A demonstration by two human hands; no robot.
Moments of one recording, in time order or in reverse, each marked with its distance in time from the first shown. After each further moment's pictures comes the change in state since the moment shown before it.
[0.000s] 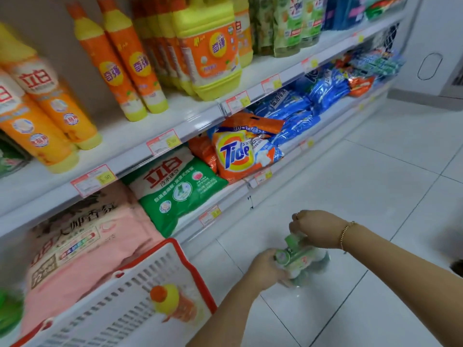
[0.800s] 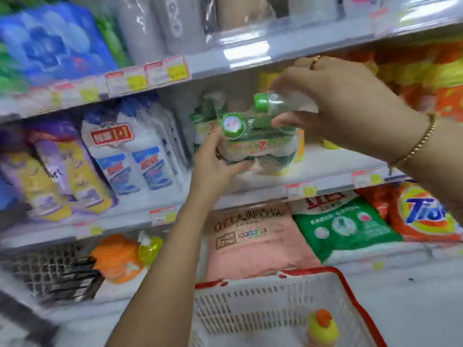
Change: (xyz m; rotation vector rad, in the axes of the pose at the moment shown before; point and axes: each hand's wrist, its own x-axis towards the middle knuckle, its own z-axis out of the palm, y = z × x) left_hand -0.303 0.027 -0.376 0.072 1.279 0.765; right_hand 0.026 -0.274 -0.397 0.032 1.245 -0.506
